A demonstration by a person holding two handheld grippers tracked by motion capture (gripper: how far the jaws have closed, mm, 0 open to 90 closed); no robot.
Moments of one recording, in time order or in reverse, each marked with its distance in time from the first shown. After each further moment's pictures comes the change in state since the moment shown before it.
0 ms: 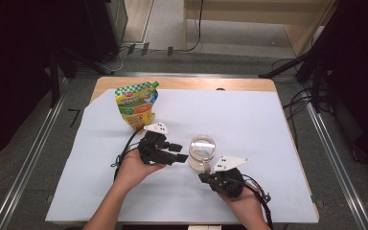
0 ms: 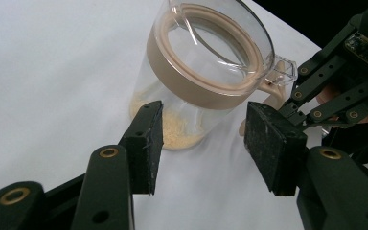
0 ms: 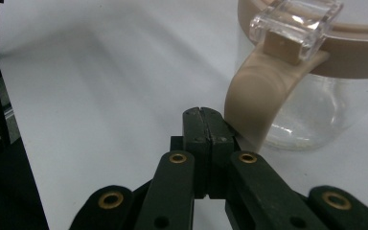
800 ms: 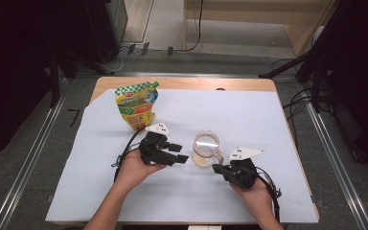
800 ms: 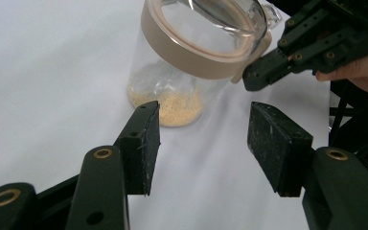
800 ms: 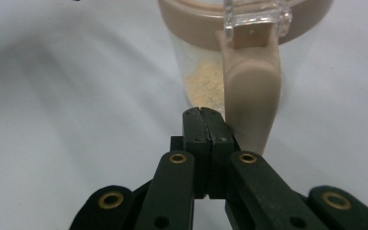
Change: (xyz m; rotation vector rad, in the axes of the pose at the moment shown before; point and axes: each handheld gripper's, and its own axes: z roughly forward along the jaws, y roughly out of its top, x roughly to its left) left arm 0.001 -0.001 0.003 0.019 0.009 0.011; right arm -0.042 -0.005 -0.018 -0.014 -0.077 0.102
